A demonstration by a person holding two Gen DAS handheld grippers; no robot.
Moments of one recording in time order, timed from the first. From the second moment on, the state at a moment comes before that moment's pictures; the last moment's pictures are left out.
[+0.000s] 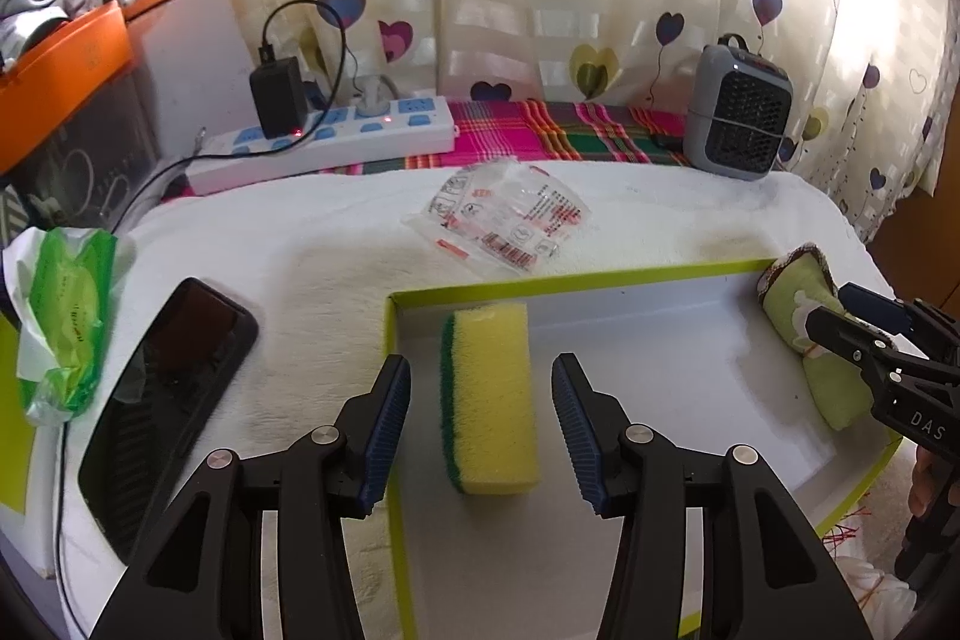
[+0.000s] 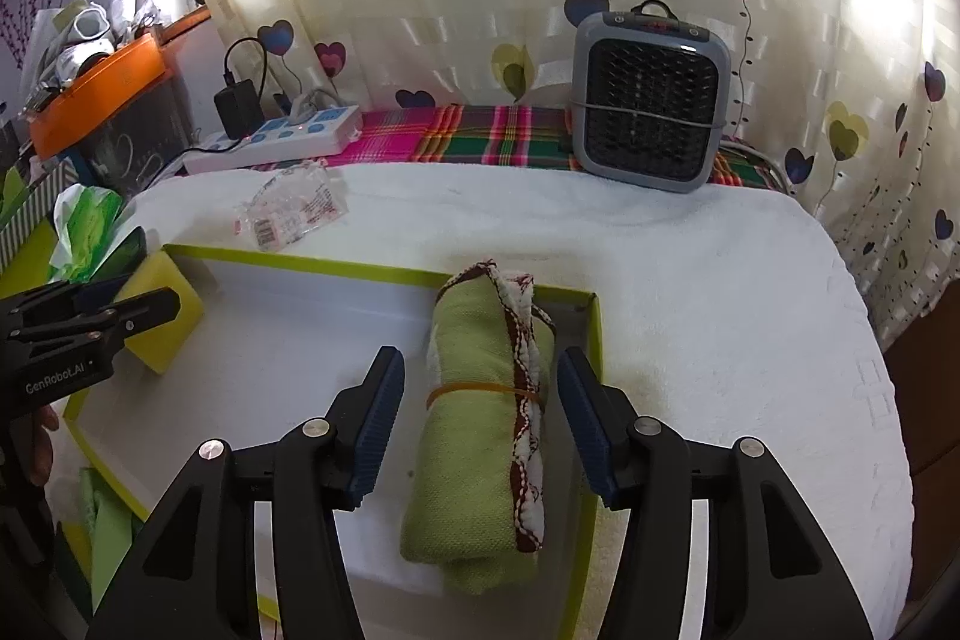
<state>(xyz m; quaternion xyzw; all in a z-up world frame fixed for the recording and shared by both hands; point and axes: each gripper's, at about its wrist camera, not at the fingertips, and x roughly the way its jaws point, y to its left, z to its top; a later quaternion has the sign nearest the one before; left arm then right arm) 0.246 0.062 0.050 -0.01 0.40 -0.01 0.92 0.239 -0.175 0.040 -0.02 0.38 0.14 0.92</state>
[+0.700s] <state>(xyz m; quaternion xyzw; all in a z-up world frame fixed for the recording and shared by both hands) 0.205 0.062 0.069 -0.02 0.39 -0.02 0.92 0.206 -0.194 0.051 0.01 0.36 0.12 0.93</state>
